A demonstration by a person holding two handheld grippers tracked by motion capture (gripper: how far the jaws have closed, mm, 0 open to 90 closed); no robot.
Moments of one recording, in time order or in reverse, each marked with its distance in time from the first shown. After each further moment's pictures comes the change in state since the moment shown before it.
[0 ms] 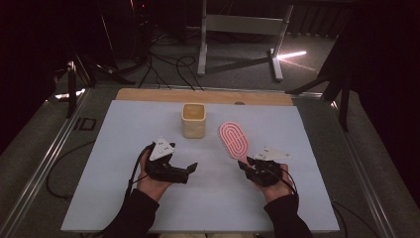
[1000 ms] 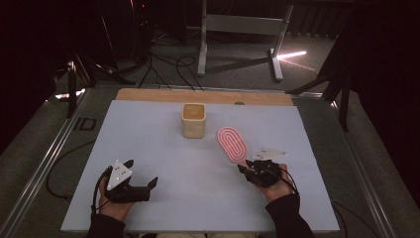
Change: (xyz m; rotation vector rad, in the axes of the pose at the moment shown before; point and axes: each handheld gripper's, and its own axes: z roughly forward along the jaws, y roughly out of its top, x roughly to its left) left arm 0.041 -0.085 -0.067 -0.023 0.219 -0.004; right arm -0.002 -0.002 0.004 0.078 0.044 -0.021
